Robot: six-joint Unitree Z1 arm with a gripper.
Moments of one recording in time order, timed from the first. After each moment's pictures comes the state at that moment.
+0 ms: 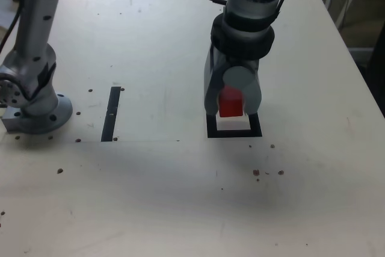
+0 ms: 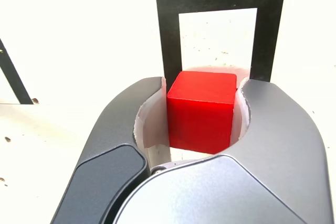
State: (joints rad) arm -0.15 2.06 -1.63 1.30 0.07 -0.15
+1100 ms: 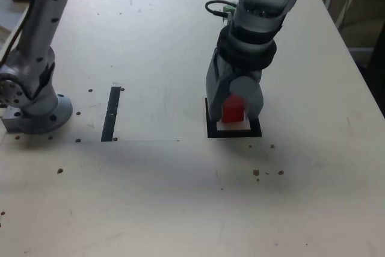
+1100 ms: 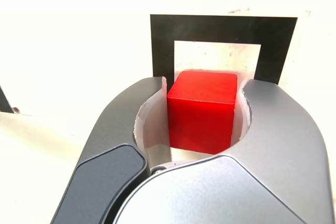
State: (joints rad) arm -0.09 2.14 -1.61 1.25 0.05 -0.17
